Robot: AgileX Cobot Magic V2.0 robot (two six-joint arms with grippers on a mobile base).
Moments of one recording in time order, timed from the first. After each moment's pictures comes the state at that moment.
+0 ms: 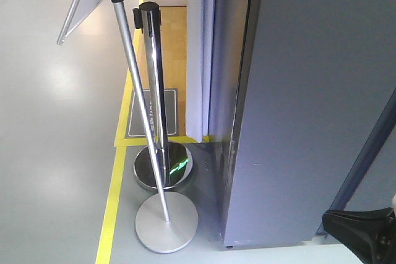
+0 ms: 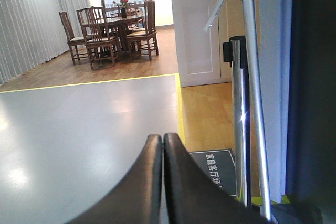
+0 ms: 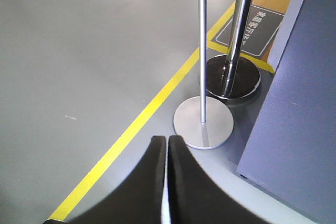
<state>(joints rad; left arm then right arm) 0.09 -0.01 0.02 0.24 0.08 -0.19 0.00 0.62 -0.45 0.83 0.80 -0.95</state>
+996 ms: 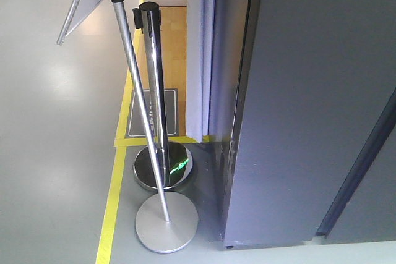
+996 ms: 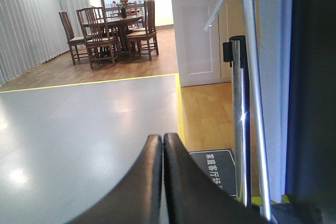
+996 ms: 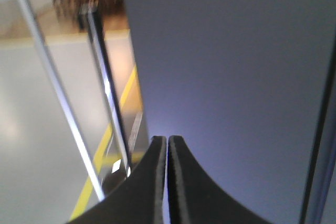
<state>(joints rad) 0.09 -0.01 0.02 0.24 0.08 -0.19 0.09 0.08 -0.05 0.05 0.16 0.10</state>
